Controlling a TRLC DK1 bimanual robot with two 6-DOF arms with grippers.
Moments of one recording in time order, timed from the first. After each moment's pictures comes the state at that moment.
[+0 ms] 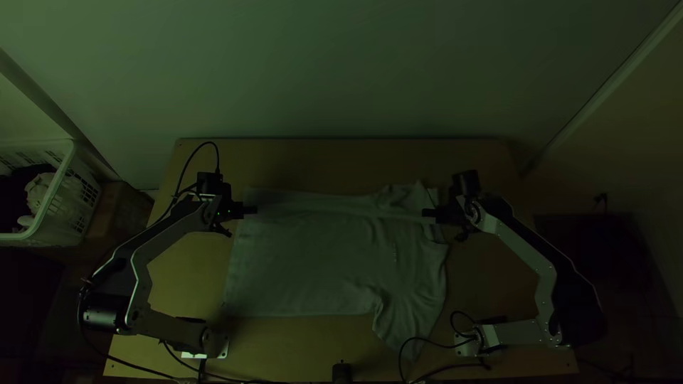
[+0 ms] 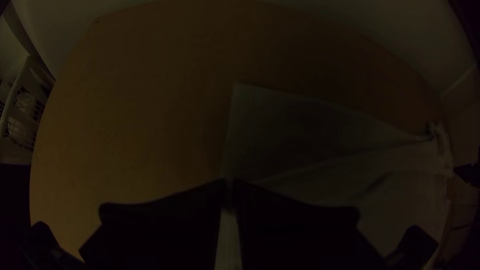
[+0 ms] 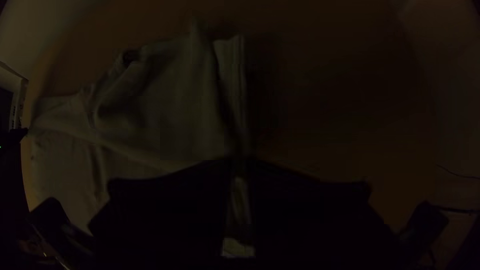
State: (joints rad) left arm -0.07 1.52 0.95 -0.32 -0.03 -0.11; right arm 0.21 1.50 0.98 -0.57 0.02 0.26
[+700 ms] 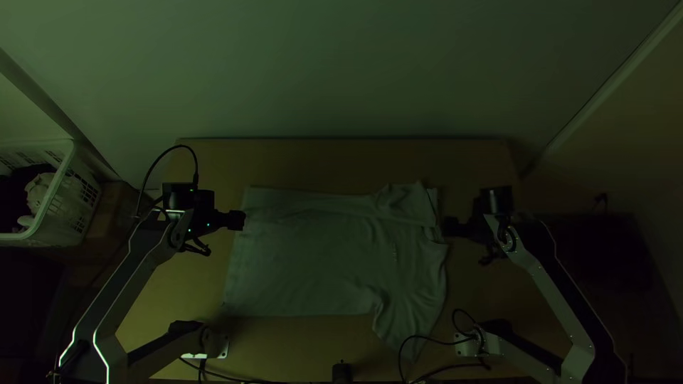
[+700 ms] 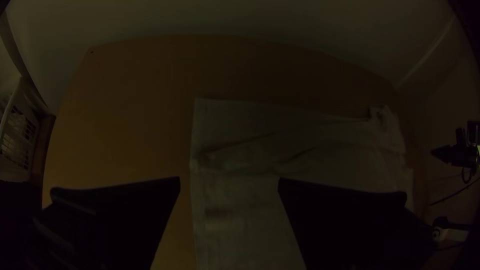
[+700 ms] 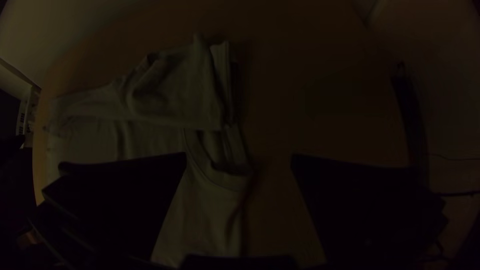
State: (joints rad) left arm -0.04 1.11 0.90 -0.58 0.15 -0.03; right arm 0.20 1.12 0.93 -0.83 0.03 0.28
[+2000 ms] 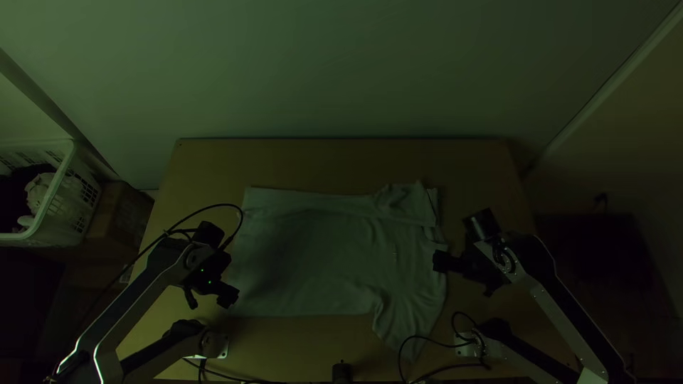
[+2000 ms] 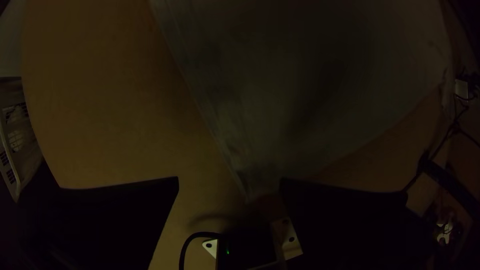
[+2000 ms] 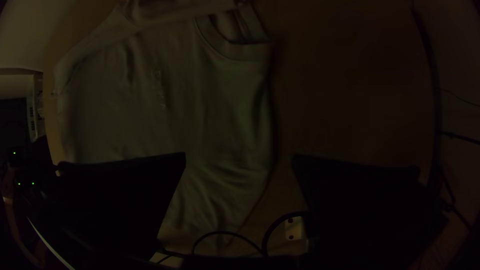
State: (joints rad) left arm -0.21 1.05 0.74 -1.25 -0.07 0.22; right arm 0.40 1.01 0.90 -1.22 -0.10 0.60
